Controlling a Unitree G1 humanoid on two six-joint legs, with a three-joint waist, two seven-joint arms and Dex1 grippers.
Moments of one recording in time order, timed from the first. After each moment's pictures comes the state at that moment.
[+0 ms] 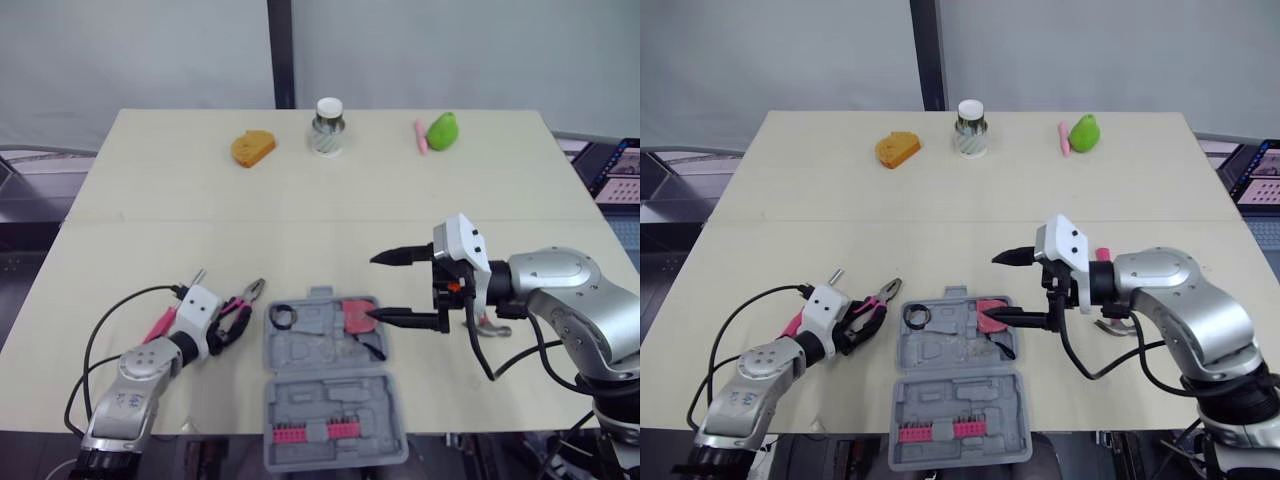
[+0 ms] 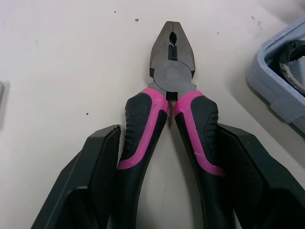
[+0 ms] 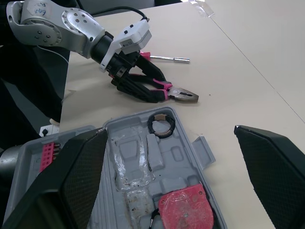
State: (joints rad) left arm 0.02 0.48 0.05 -0.18 -0.13 0.48 -0.44; right arm -0.44 -0.80 0.05 -0.45 0.60 0.67 1.06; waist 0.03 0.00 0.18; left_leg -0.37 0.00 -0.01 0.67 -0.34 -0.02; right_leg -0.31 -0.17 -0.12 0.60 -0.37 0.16
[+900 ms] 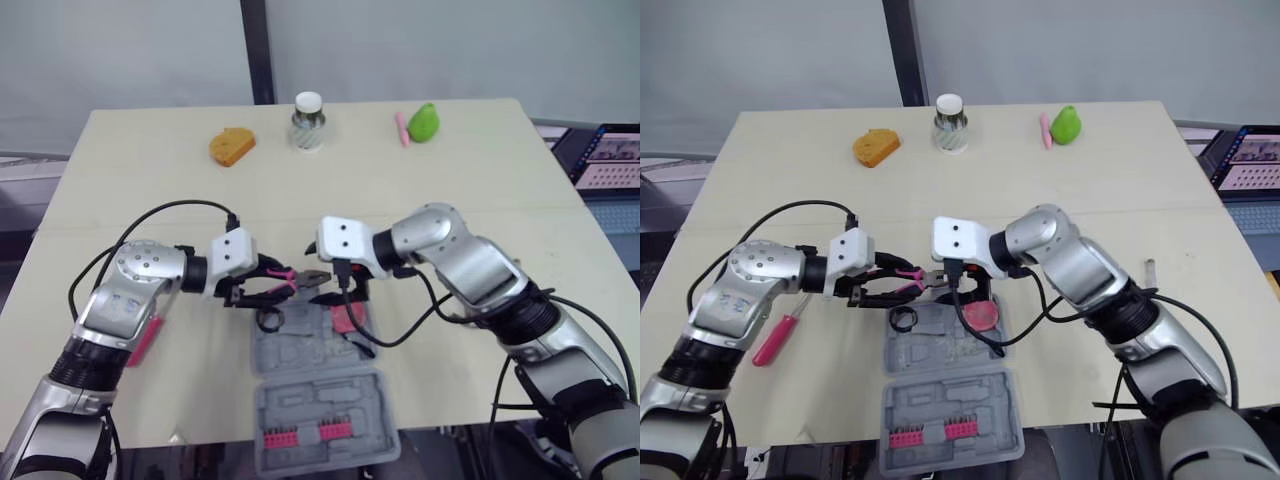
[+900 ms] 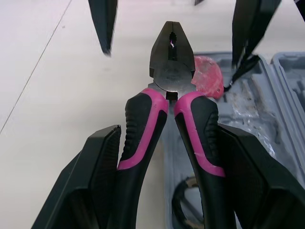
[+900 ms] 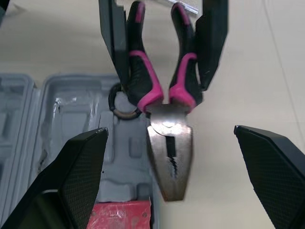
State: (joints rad) left arm -0.52 0.72 -0.17 -0.03 -0.22 0.31 -1.11; right arm -0.92 -0.54 0.58 -0.09 0.12 0.60 1.11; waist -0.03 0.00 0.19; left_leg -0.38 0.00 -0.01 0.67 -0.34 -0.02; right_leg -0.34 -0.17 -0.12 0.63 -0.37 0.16
